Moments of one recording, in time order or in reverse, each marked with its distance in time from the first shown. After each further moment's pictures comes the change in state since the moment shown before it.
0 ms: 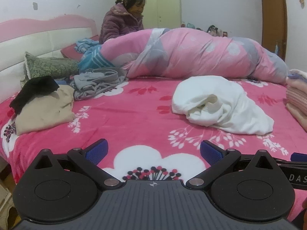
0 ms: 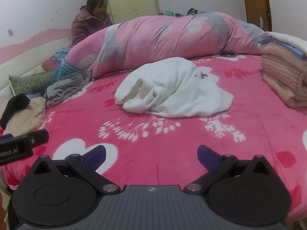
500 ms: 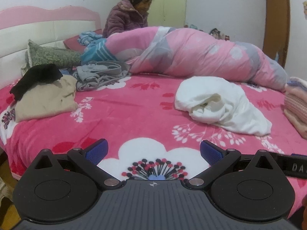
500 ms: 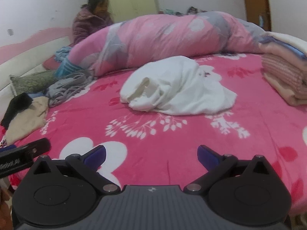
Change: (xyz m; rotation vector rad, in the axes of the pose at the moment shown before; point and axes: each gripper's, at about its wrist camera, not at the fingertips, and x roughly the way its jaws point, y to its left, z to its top) left arm -0.004 0.025 -0.016 -0.059 0.052 -0.046; right arm -0.009 0.017 0.000 0.013 -0.007 -0.029
